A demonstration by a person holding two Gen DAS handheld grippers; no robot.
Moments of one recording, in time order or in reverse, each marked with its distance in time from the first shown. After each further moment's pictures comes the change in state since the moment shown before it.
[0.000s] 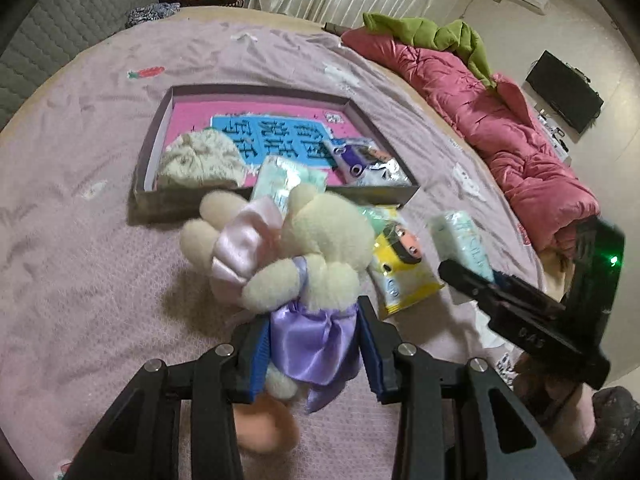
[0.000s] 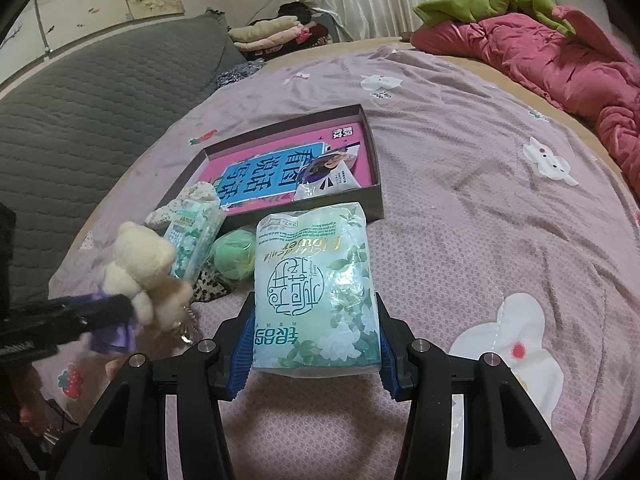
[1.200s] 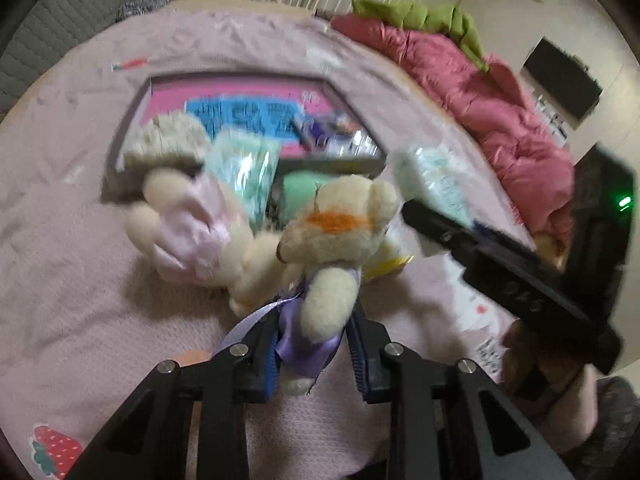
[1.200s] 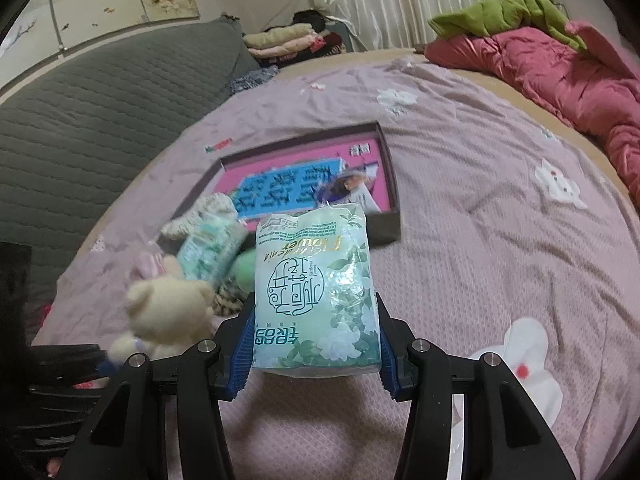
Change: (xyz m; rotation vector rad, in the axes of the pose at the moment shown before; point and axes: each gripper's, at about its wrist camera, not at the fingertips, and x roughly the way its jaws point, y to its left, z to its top) left arm -0.011 -0.039 -0.014 0.007 0.017 -0.017; right arm -0.012 0.013 0.017 -0.037 -0.051 0.037
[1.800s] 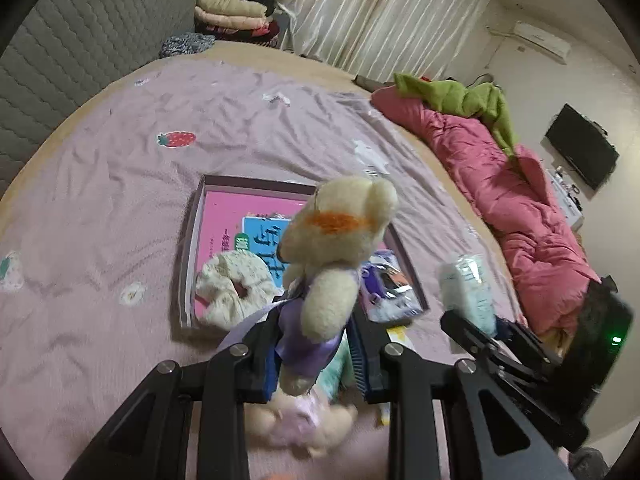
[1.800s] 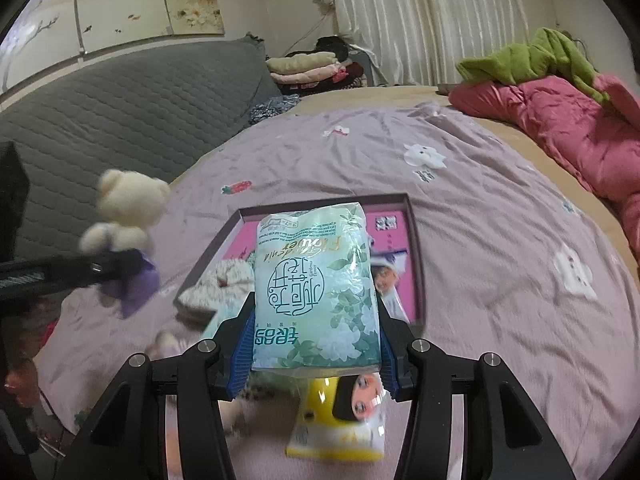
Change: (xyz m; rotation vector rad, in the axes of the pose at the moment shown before) left arm -0.026 0.065 0.124 -0.113 -0.173 0.064; right arm 0.016 0.030 0.079 -0.087 -0.068 0.018
